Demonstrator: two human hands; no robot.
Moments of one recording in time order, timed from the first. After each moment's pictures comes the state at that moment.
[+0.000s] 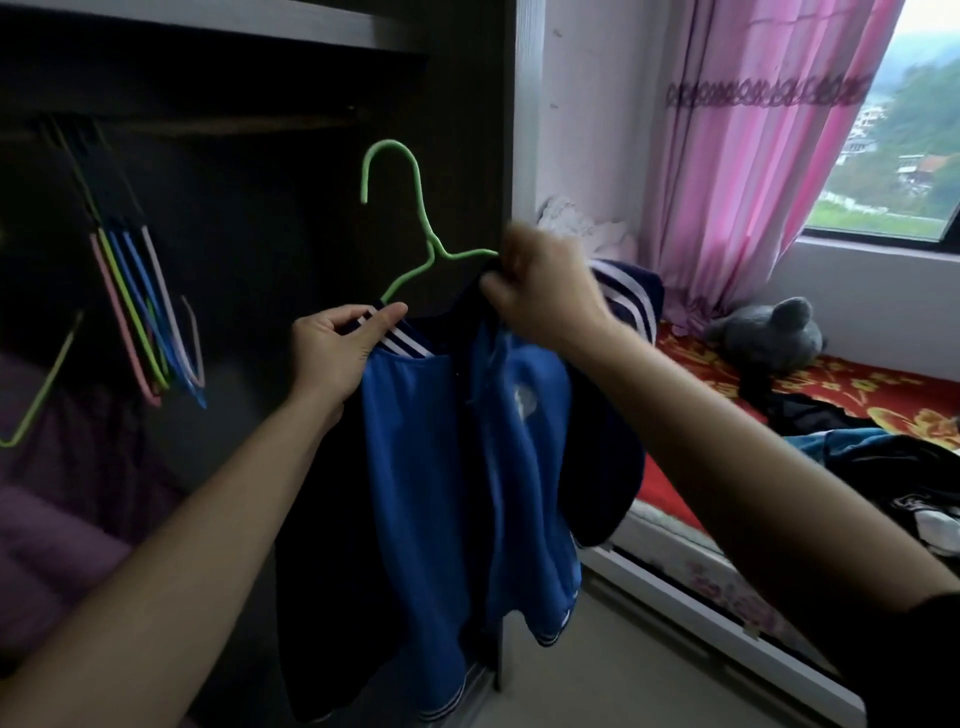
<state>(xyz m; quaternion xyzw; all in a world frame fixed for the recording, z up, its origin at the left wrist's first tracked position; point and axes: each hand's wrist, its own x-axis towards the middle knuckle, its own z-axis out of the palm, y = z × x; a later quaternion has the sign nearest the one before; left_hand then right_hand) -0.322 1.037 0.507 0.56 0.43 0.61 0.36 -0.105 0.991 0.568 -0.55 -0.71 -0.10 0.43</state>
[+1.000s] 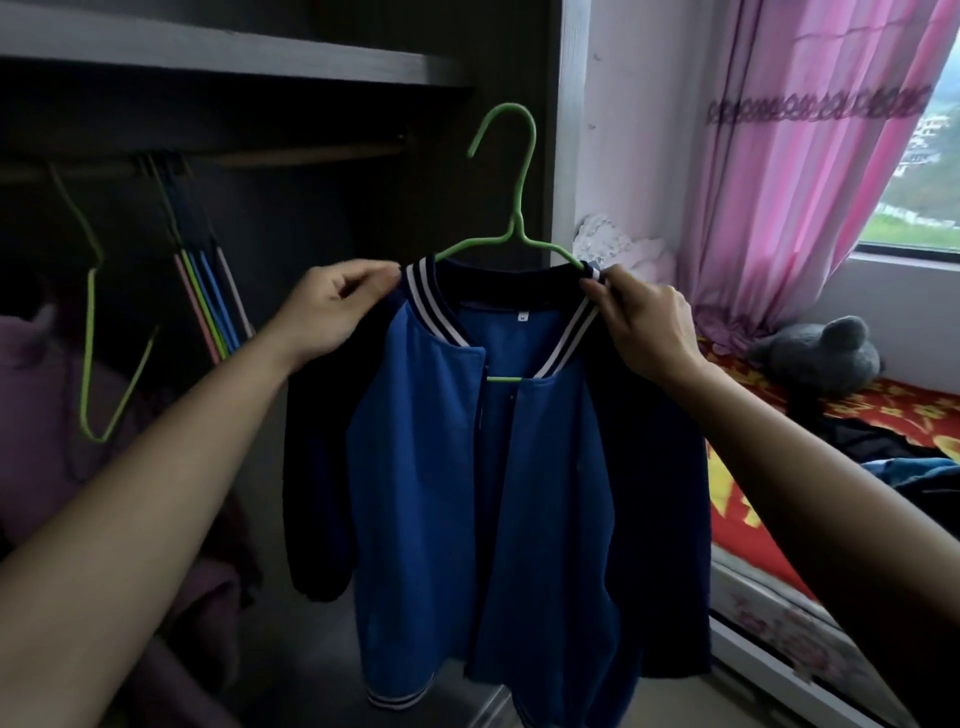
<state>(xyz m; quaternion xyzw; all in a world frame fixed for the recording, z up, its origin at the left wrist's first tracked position) -0.380 1.049 0.570 0.75 0.42 0.43 0.27 -0.033 1.013 0.528 -0.57 -0.67 -0.18 0.44</state>
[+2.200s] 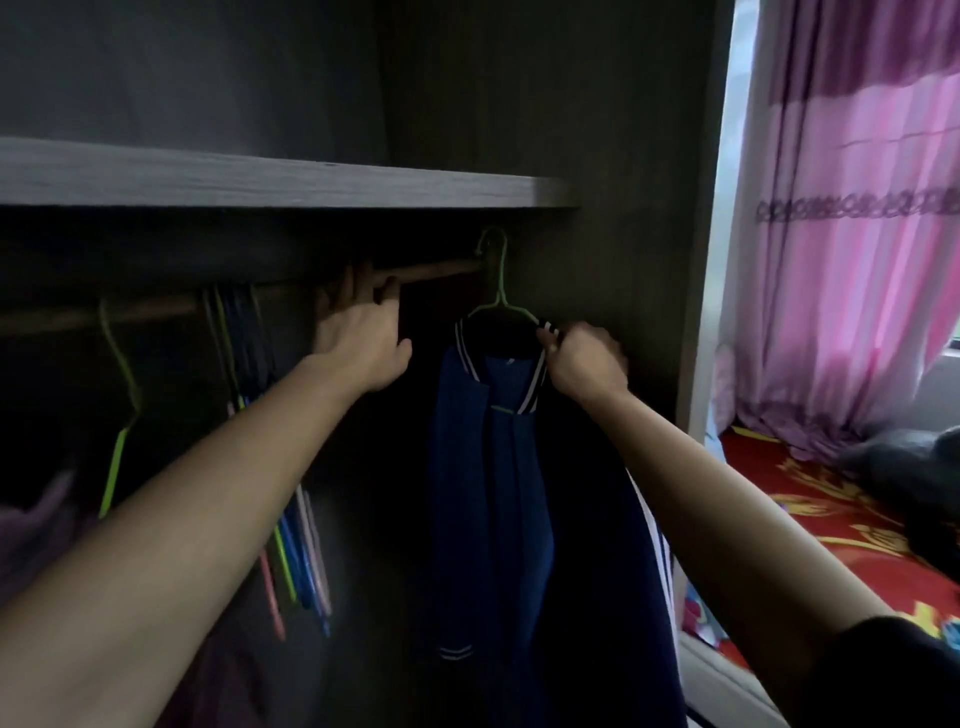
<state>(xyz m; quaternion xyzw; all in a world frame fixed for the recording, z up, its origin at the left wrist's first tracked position) -0.430 1.214 0.650 0.71 0.62 0.18 -0.27 -0.178 1.229 0.599 -0.68 -0.60 -0.01 0.41</state>
